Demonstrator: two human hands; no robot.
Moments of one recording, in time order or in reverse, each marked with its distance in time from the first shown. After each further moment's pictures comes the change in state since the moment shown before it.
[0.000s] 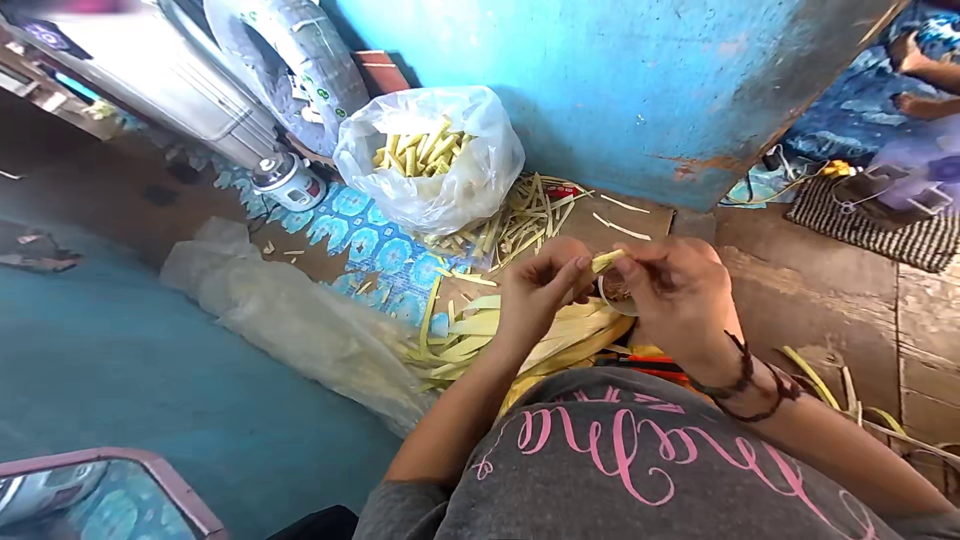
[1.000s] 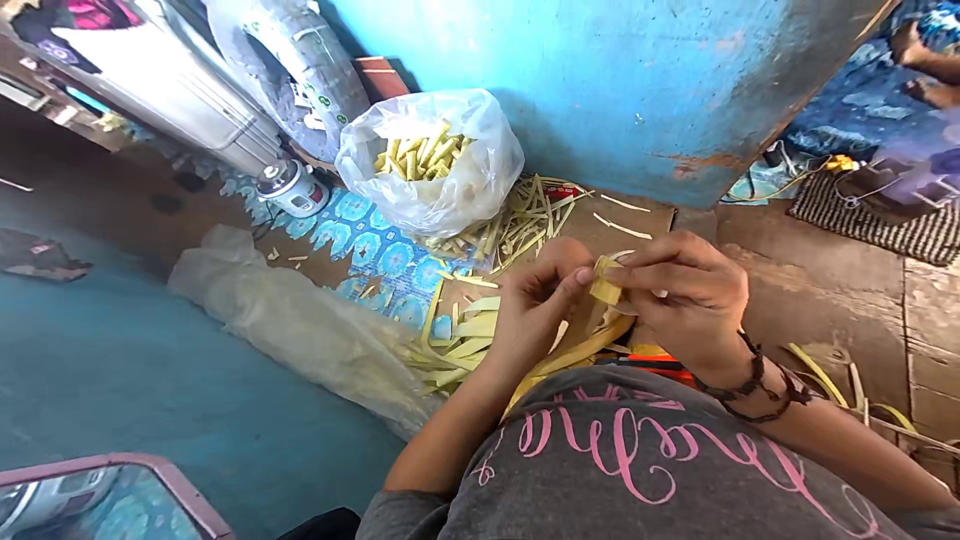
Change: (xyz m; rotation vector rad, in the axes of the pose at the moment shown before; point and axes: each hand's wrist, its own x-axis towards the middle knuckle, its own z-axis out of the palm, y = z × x) left_hand -0.012 0.022 -0.003 -0.027 -0.104 0.038; right_hand 0.006 0.000 -0.007 0.099 0.060 -0.226
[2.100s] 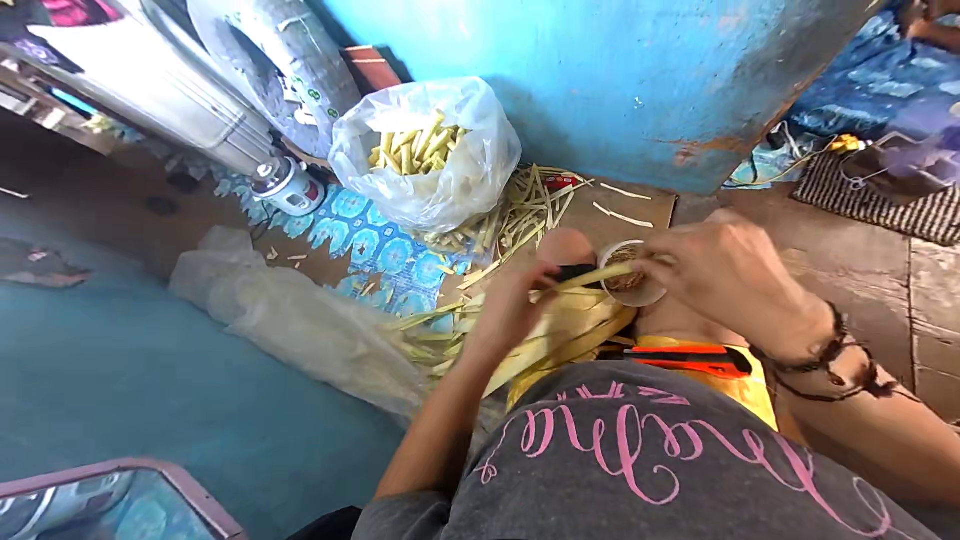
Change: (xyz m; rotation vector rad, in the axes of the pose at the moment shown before) left_hand 0.013 -0.049 -0.042 0.874 -0.257 -0.076; right_hand 0.022 0.014 -0.043 -0.708 -0.689 0.227
